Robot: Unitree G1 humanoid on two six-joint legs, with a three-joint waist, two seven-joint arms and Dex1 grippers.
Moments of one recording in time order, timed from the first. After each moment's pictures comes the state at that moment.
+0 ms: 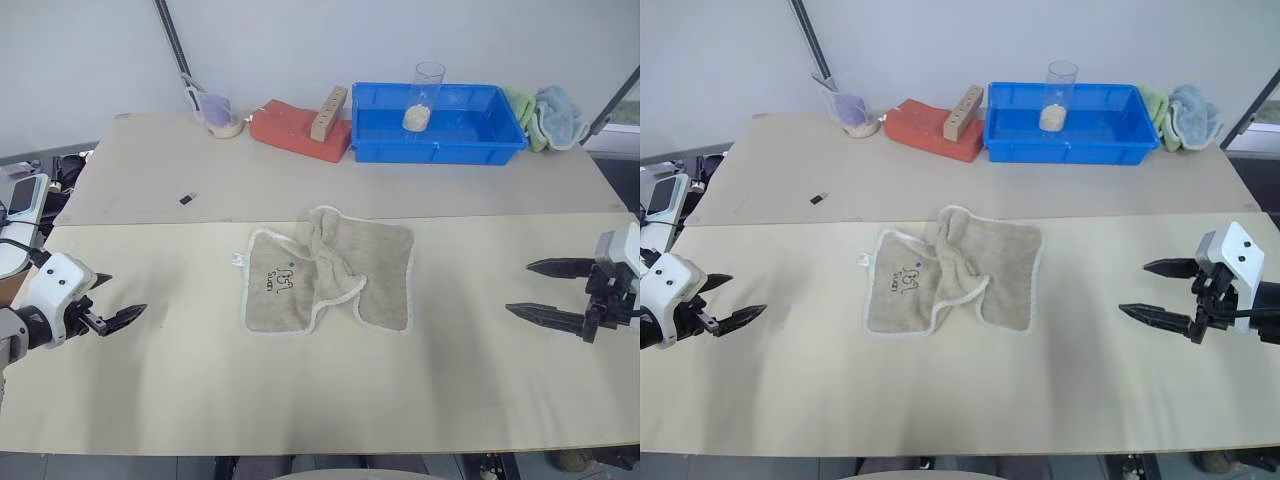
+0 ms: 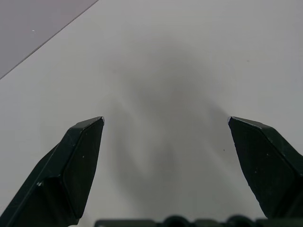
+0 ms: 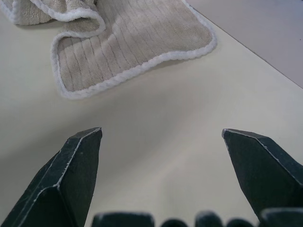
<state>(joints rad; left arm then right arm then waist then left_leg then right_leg) 0.09 0.99 0.40 0.09 -0.28 0.29 -0.94 0.07 -1.12 -0.44 -0.15 0.53 0.44 1.20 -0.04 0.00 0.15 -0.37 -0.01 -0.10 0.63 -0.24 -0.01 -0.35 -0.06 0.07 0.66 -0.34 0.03</state>
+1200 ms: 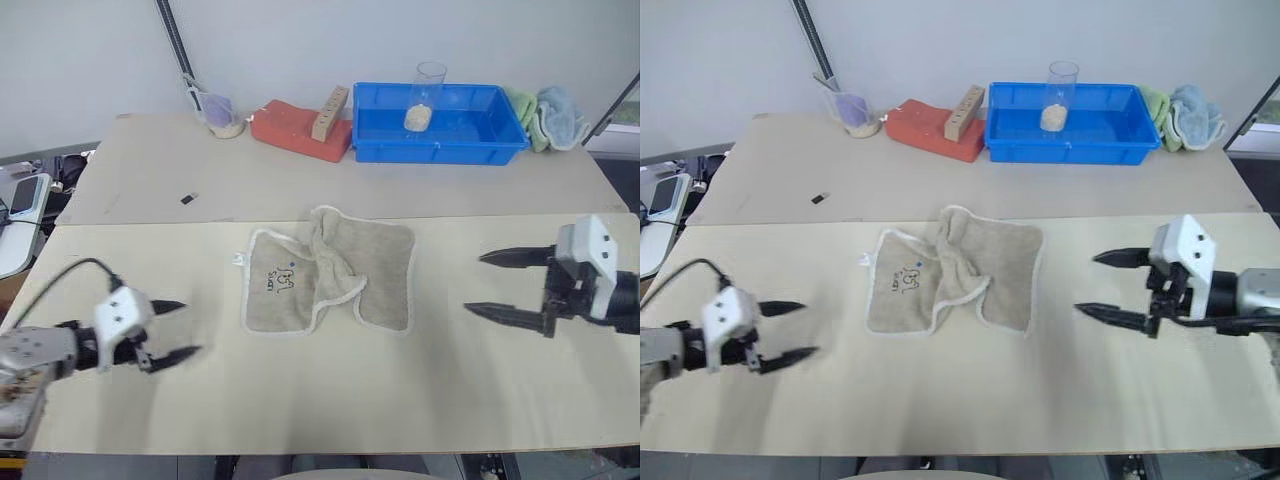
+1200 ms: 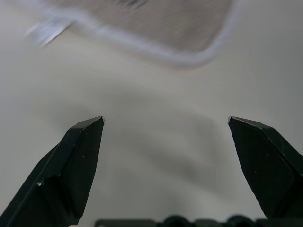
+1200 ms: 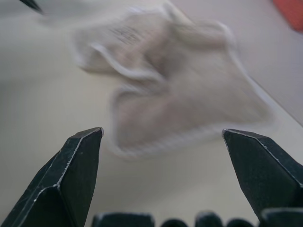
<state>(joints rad) 0.18 0.91 0.20 -0.20 -0.33 0.14 -1.15 -0.05 -1.04 -0.33 -0.44 0.65 0.56 1.16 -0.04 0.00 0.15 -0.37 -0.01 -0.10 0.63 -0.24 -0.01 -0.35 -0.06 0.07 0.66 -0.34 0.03</state>
